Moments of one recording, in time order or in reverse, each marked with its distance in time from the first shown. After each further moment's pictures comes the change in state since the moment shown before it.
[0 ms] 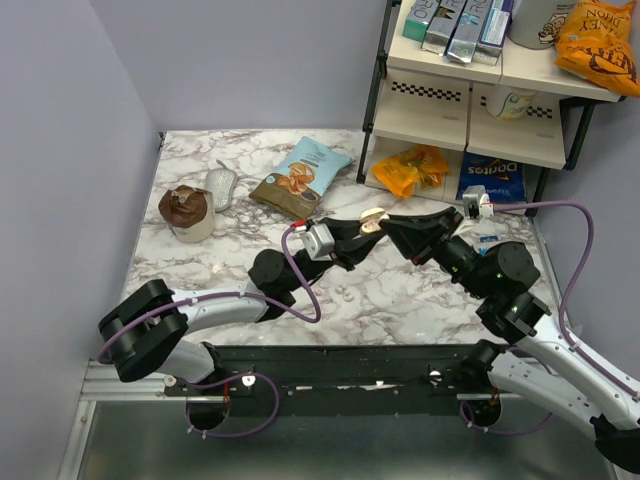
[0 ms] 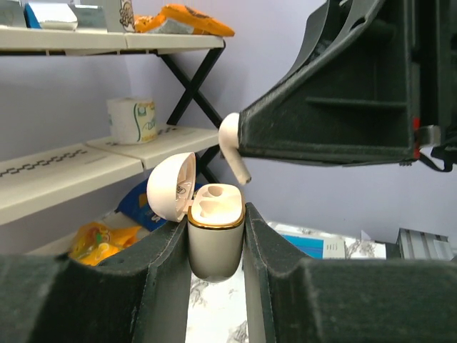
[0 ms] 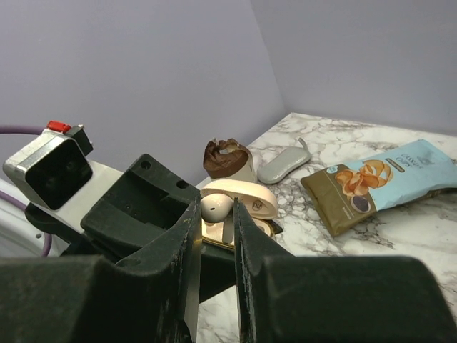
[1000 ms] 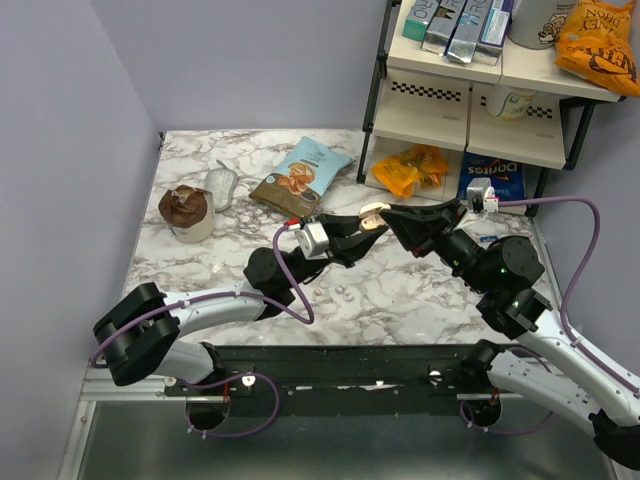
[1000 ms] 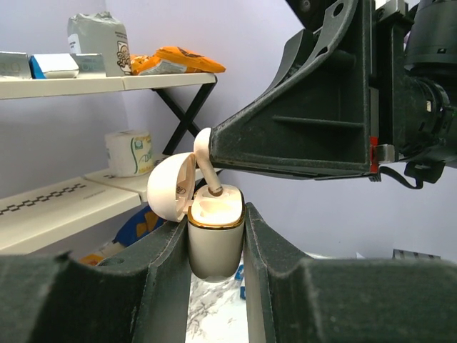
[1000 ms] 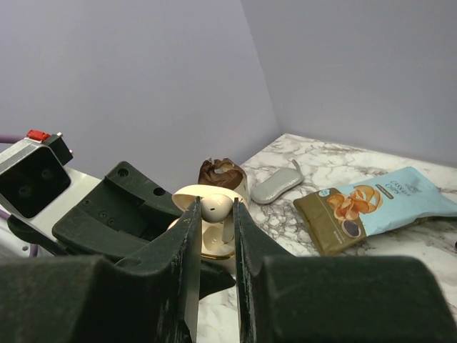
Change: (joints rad) left arm 0.000 -0.038 0.041 -0.001 0.029 -0.001; right arm 0.000 0.039 0.062 0.023 0.012 -0.047
